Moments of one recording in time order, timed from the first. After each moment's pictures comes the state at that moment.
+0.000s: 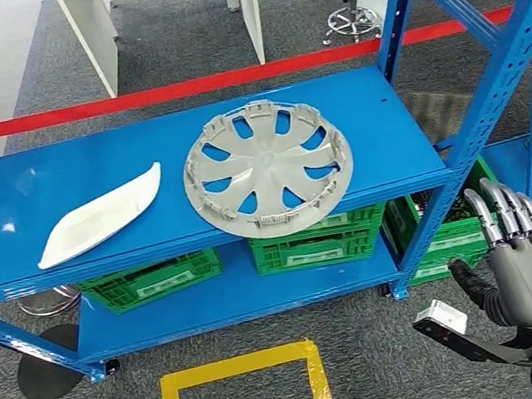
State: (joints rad) left arm -0.04 0.04 -1.34 -0.04 1.48 0.20 -0.15; right arm 0.25 -0.33 0.13 -2.04 1.10 -0.32 0.08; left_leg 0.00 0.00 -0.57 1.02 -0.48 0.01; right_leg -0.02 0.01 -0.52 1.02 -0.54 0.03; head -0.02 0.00
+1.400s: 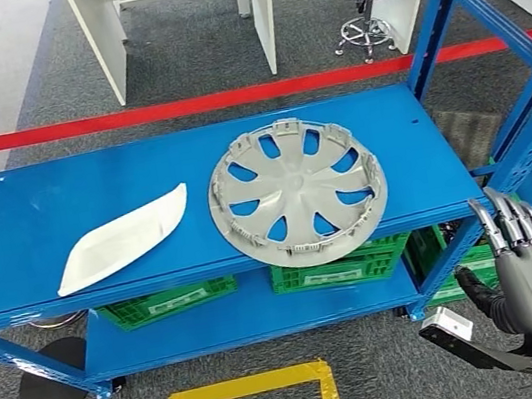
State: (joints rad) left arm -0.04 0.04 -1.36 -0.04 1.48 0.20 -0.09; right arm 0.26 -0.35 0.13 -2.03 1.08 -0.31 0.09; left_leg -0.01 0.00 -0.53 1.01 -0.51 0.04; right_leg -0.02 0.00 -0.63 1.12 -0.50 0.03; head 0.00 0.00
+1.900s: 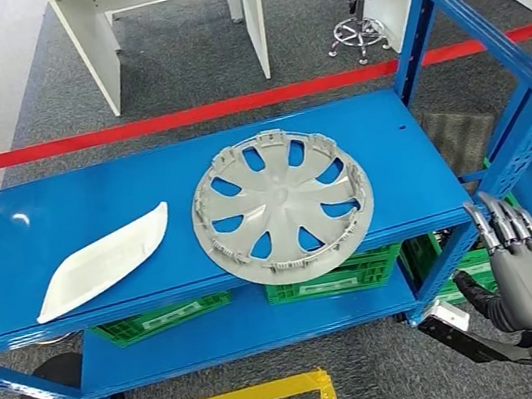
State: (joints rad) left arm -0.03 0.05 -1.36 -0.04 1.48 0.21 -0.09; right arm 0.26 -0.36 0.13 -2.02 1.05 -0.23 0.12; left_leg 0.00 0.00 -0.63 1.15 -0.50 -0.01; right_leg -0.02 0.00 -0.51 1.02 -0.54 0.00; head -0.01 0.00
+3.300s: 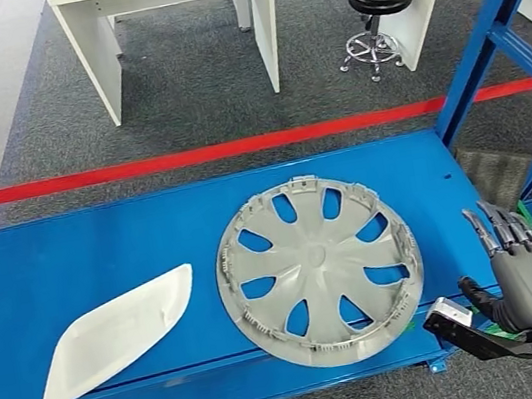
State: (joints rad) left arm -0.03 0.05 -1.36 -0.04 1.49 0.25 -0.09; right arm 0.24 -0.40 0.13 -1.98 1.01 -0.15 0.15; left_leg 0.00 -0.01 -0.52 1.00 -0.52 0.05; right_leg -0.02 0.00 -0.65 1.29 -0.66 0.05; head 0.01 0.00
